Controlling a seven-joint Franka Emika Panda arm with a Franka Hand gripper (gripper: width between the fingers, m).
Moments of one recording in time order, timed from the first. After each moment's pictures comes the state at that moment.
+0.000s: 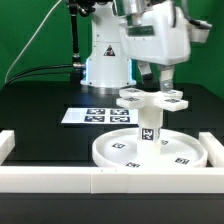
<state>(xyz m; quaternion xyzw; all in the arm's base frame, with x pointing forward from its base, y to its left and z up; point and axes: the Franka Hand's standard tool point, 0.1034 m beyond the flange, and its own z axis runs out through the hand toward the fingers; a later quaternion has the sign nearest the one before) 0.556 0.048 0.126 -0.85 0.52 0.04 0.09</state>
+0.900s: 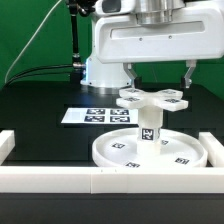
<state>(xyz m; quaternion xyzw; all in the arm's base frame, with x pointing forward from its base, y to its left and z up) 0.562 0.051 0.123 -0.99 0.12 0.02 0.05</state>
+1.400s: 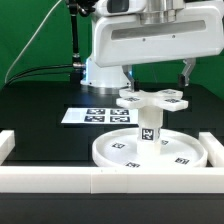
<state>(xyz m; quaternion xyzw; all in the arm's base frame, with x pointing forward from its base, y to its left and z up) 0.562 0.047 0.122 -1.00 -0.05 0.01 0.05</state>
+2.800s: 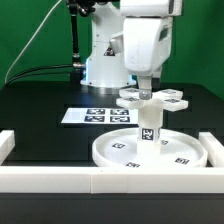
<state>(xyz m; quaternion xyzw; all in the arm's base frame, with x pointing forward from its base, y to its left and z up) 0.560 0.034 0.114 -0.79 -0.61 0.00 0.00</state>
